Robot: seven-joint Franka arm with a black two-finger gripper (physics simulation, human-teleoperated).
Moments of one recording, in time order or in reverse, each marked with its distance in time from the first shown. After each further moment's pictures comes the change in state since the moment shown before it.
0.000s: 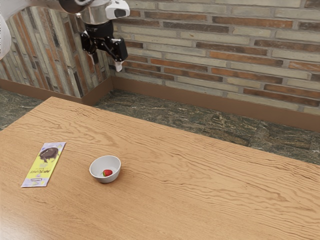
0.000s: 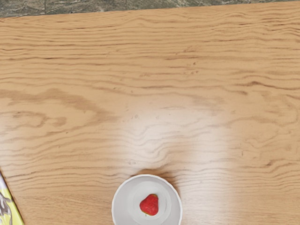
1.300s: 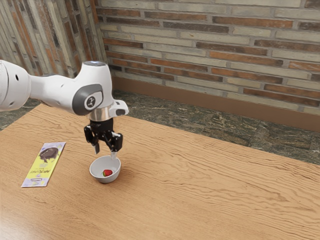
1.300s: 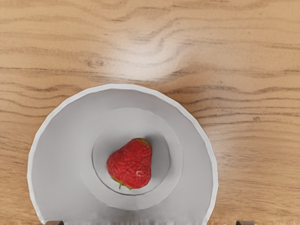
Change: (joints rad) arm -0.018 -0.063 0.089 -0.821 -0.065 0.564 -0.046
